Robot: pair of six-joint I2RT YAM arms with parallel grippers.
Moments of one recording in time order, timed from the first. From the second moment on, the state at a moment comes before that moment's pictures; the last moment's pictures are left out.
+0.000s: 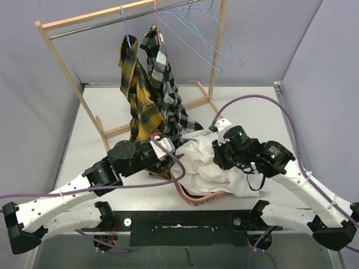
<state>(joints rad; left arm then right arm) -1.03 0.88 0.86 -0.06 0.02 0.22 0.84 1.03 1.25 -1.05 0.09 0.22</state>
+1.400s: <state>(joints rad) -1.03 0.92 0.86 -0.06 0.04 0.22 0.70 1.19 0.95 -0.78 0.10 0.33</state>
